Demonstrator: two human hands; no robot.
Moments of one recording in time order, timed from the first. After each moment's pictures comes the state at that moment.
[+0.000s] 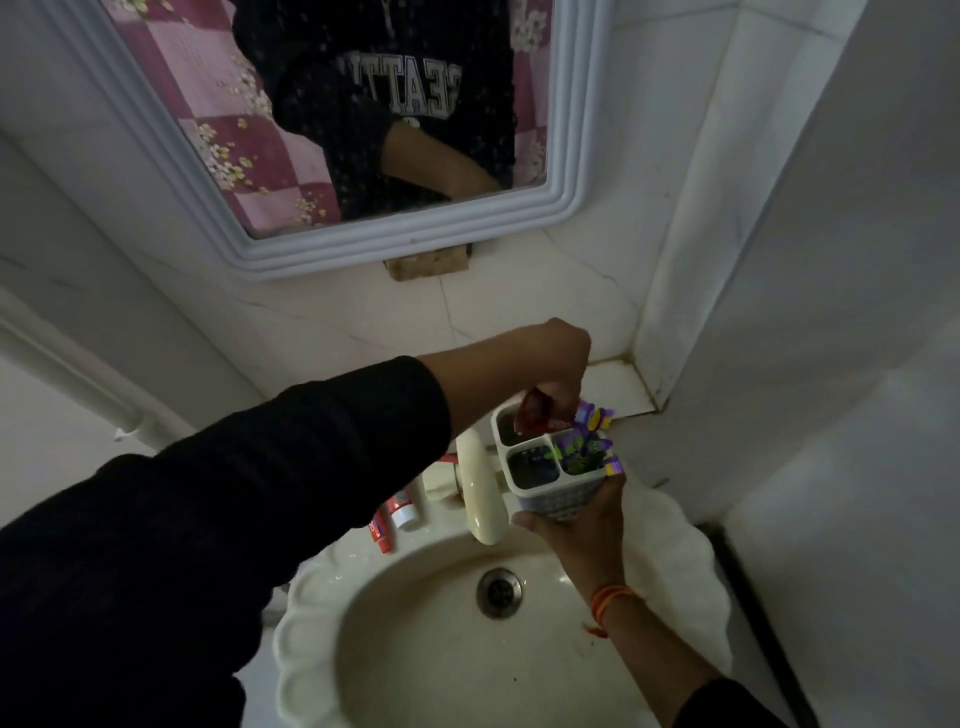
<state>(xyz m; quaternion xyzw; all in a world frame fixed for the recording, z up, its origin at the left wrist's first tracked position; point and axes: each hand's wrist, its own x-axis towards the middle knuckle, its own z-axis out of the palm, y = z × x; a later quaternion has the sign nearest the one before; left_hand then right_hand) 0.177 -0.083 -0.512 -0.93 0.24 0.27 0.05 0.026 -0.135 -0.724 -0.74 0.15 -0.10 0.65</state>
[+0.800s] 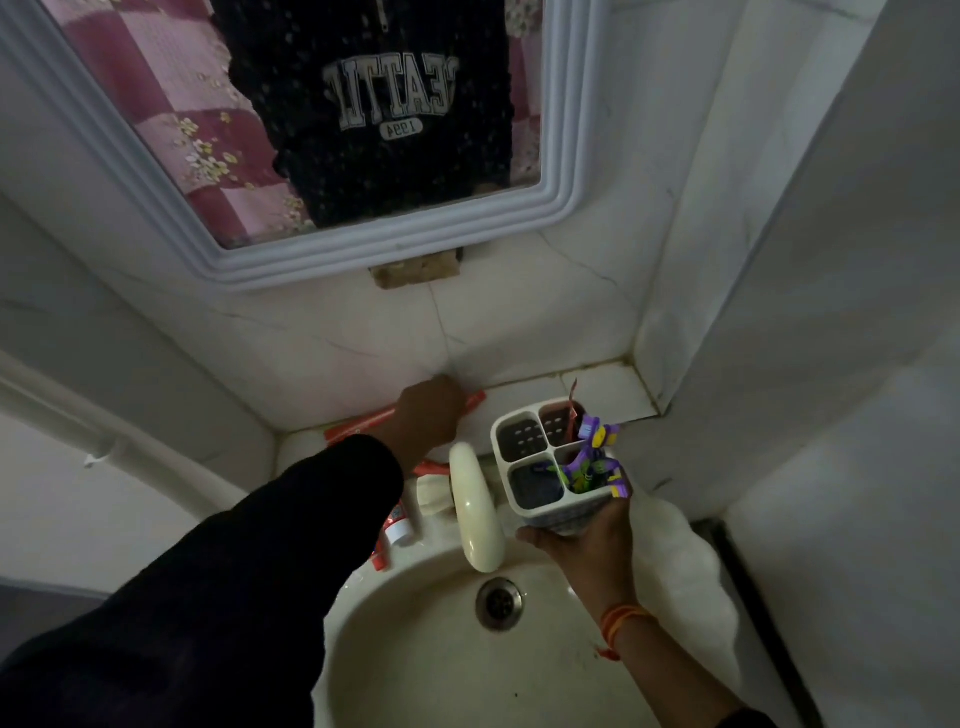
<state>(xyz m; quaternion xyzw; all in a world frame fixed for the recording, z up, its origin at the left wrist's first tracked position) 0.210 0.048 -0.637 -0.96 0.20 0.17 0.12 0.029 -0.143 -0.732 -0.75 0.13 -0.11 0.64</state>
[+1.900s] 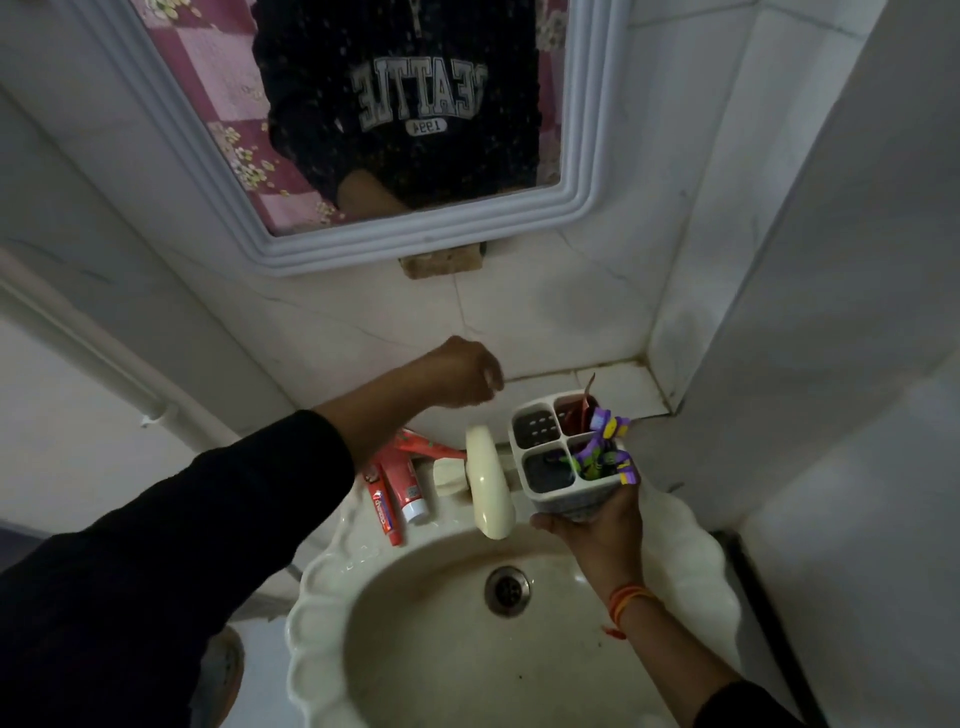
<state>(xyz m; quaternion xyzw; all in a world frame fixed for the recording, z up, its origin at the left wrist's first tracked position) 0.189 0.032 -0.553 -0.95 0.16 0.23 -0.12 0.024 -0.150 -0.730 -0.75 0.13 -0.09 0.64</state>
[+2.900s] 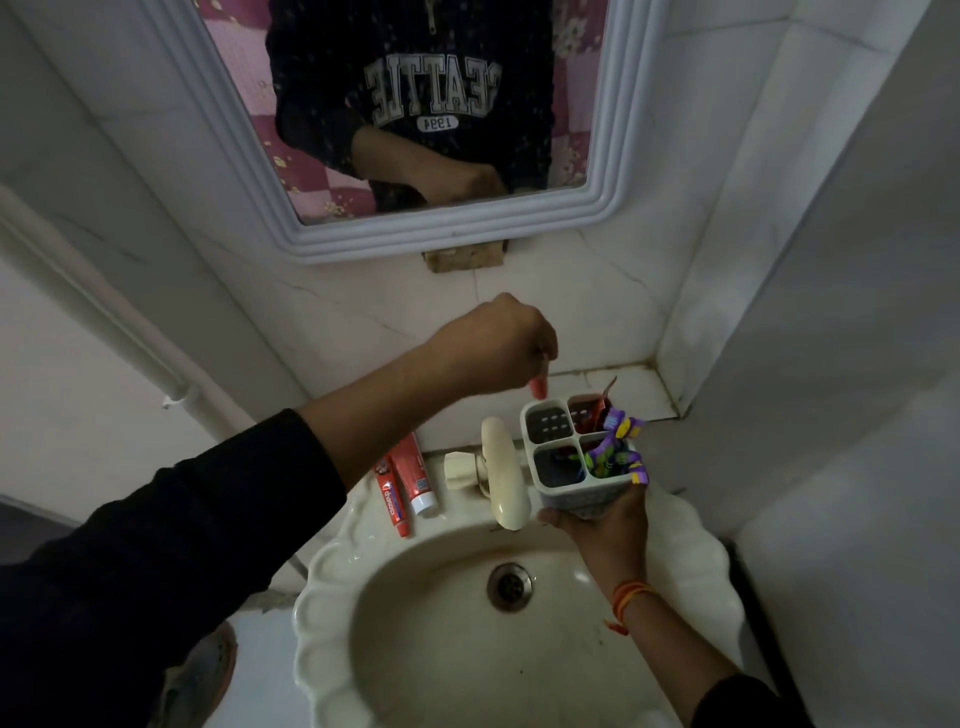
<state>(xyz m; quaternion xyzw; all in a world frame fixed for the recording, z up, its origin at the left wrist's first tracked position) 0.145 0.012 -0.484 -0.95 0.30 0.01 -0.09 0.021 -0.143 -0.721 -0.76 0.14 -0.11 0.63</state>
